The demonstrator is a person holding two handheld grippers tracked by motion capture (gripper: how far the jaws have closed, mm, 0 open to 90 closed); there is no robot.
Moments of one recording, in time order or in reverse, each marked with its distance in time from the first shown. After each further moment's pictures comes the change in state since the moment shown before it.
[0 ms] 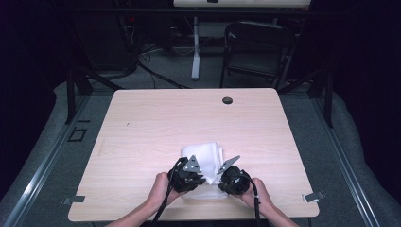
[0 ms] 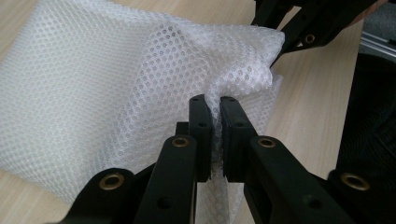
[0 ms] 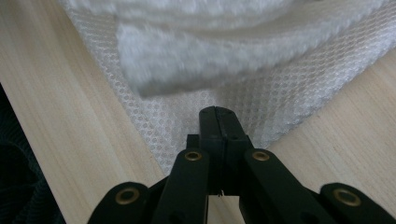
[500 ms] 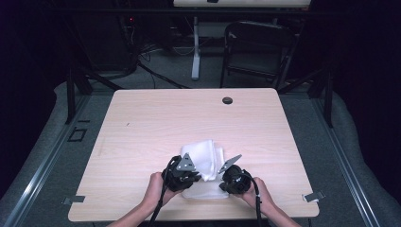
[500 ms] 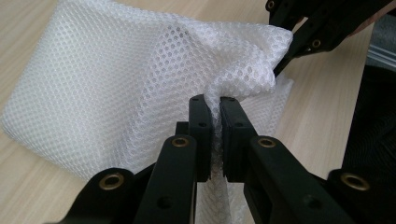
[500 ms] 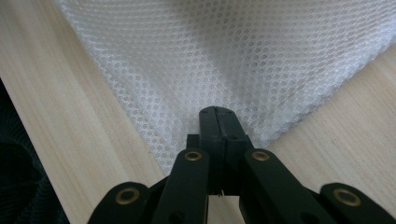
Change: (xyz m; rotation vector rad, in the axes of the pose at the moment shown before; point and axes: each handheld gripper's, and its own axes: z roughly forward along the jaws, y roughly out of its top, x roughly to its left) left arm 0.002 -0.005 -0.016 -0.059 0.060 -0.034; right arm -0.005 -0.002 -0.001 0.007 0.016 0.011
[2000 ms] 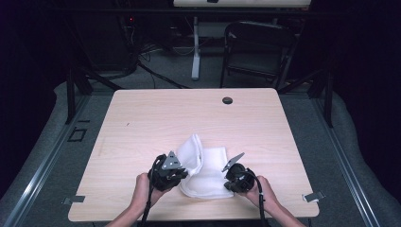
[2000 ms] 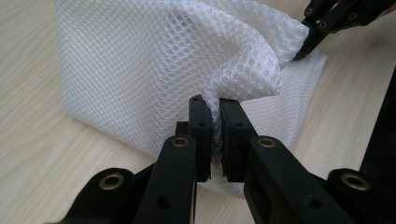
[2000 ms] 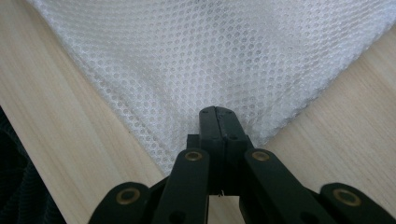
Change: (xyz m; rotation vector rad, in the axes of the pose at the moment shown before) left arm 0.011 -0.018 -0.026 0.001 0.097 -0.062; right arm -0.008 -0.004 -0.006 0.049 -0.028 0.029
